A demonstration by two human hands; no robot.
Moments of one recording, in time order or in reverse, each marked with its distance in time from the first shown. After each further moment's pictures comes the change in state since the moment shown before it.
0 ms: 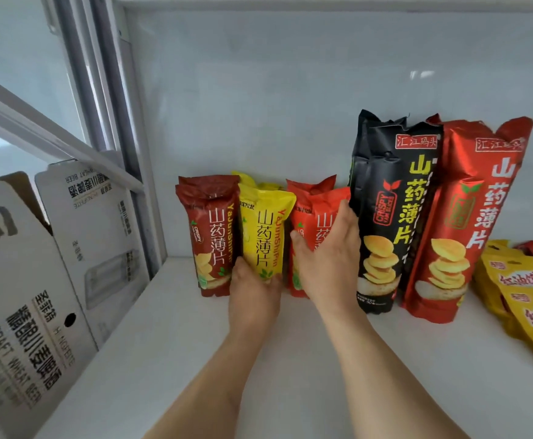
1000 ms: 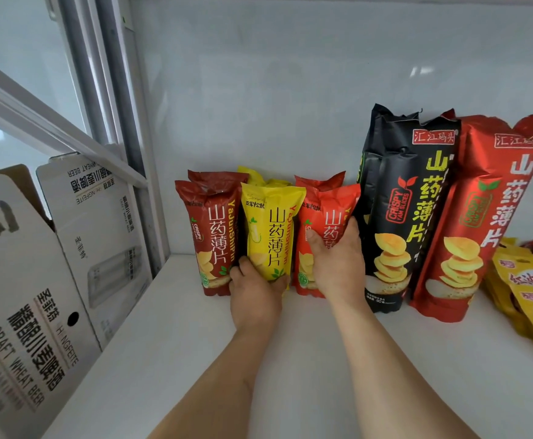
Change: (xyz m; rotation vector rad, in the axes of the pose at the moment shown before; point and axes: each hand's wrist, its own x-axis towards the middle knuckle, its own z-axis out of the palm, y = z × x) left_hand 0.010 -0.014 0.005 0.149 0.028 -0.033; right_hand 0.008 0.018 0.024 0.132 -0.085 0.237
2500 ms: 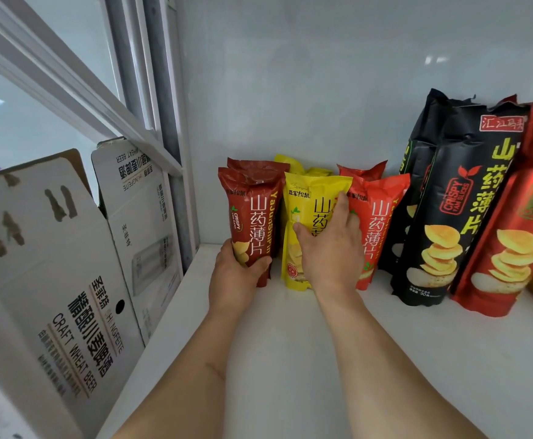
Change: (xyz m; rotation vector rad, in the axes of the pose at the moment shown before) left_hand 0.055 -0.072 -0.071 -0.304 -0.069 0.010; right_hand -0.041 -0.055 0.050 -0.313 0.093 -0.168
